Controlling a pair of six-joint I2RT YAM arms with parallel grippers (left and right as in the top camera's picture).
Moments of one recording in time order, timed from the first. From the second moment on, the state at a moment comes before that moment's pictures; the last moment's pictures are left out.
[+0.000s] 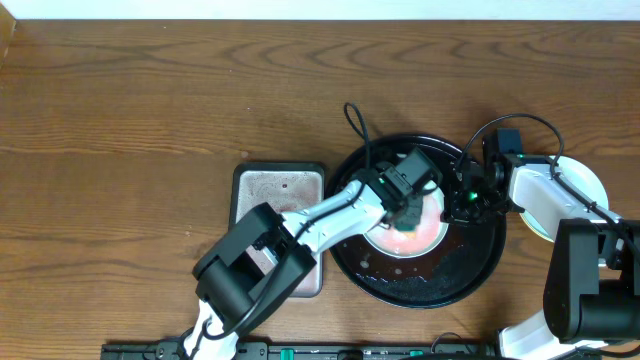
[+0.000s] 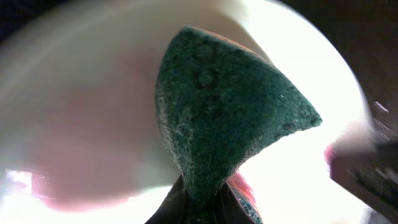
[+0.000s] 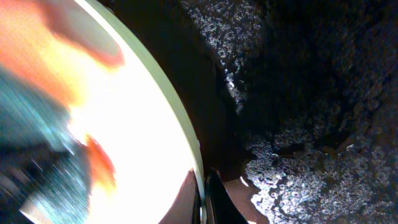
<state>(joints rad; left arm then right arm) -0.88 2.03 1.34 -0.47 0.04 -0.71 0.00 1.75 0.92 -0.75 -0.35 0.06</state>
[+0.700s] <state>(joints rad) -0.82 2.03 1.38 -0.77 -0.10 -0.59 0.00 1.75 0.92 -0.72 -0.36 0.07</state>
